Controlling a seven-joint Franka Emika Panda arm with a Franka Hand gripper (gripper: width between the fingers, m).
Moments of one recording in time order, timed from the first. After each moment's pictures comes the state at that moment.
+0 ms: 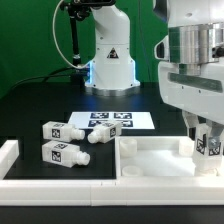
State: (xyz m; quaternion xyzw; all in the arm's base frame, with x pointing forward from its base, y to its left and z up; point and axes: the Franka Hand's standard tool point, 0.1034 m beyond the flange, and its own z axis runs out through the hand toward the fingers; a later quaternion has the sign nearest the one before) arm 0.642 0.103 0.078 -0.78 0.62 -0.02 0.07
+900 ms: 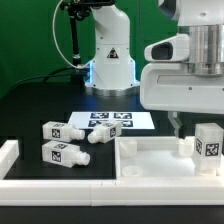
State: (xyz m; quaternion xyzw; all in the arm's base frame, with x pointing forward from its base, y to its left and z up) arm 0.634 0.113 0.078 -0.98 0.18 -0.02 0.03
